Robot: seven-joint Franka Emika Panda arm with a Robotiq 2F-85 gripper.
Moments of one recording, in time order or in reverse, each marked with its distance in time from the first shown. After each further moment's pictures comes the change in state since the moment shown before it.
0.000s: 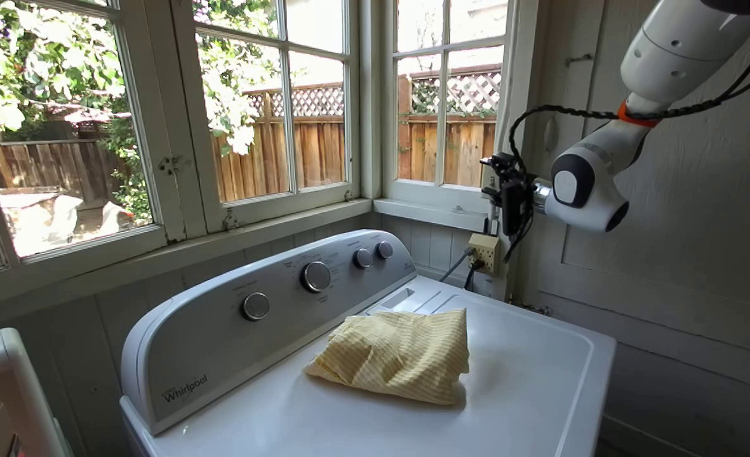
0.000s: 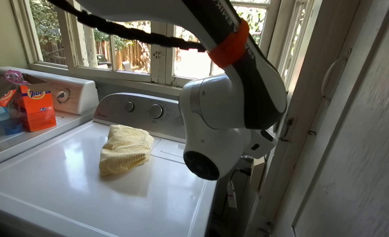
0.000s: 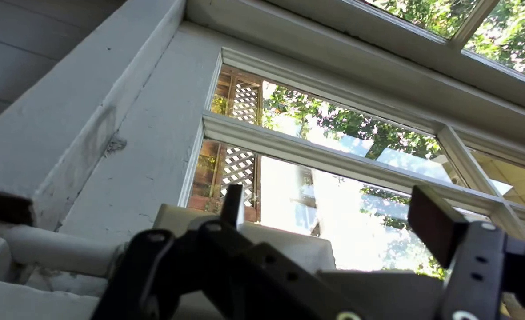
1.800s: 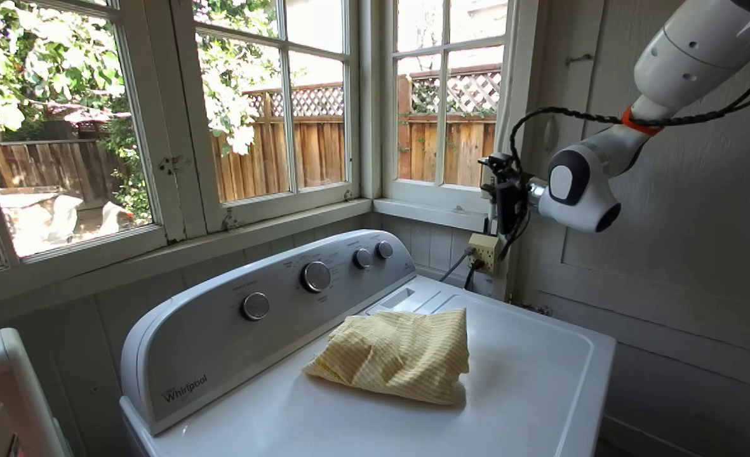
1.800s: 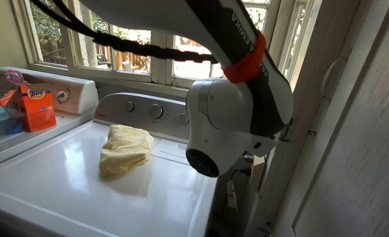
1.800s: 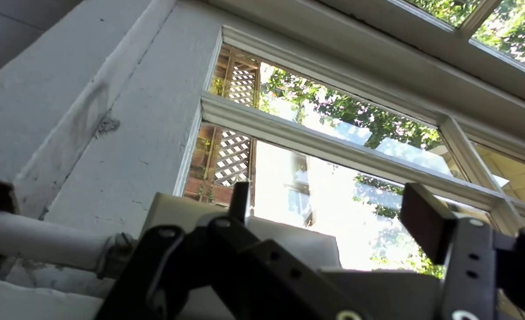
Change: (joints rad) arm -0.307 0.058 0.349 0.054 0.000 0.084 -0.165
